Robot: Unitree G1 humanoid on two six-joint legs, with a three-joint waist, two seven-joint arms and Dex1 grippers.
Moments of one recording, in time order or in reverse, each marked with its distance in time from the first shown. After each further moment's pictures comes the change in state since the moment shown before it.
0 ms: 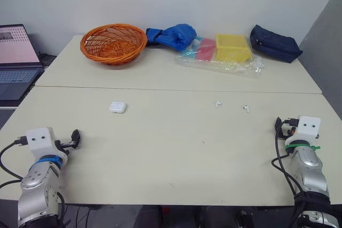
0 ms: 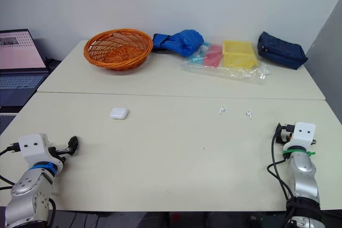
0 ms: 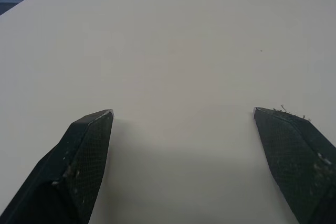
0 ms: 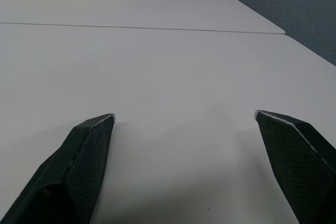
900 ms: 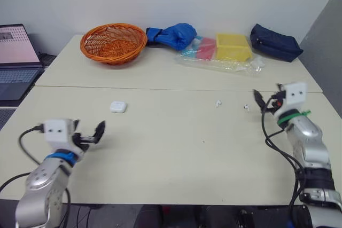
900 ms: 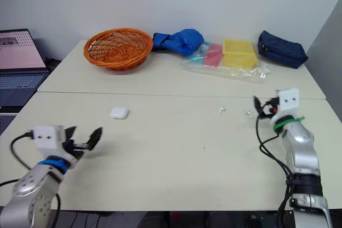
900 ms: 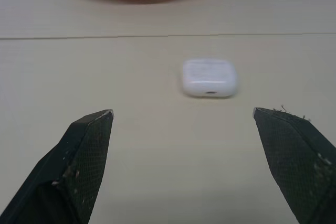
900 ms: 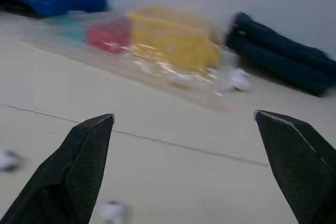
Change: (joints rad) left arm 0.084 -0.012 -0.135 -0.426 -0.124 0.162 -0.143; right arm -0.247 -0.126 0.193 -0.172 0.123 0.150 0.463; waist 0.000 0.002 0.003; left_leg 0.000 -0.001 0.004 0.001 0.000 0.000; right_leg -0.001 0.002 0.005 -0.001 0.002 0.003
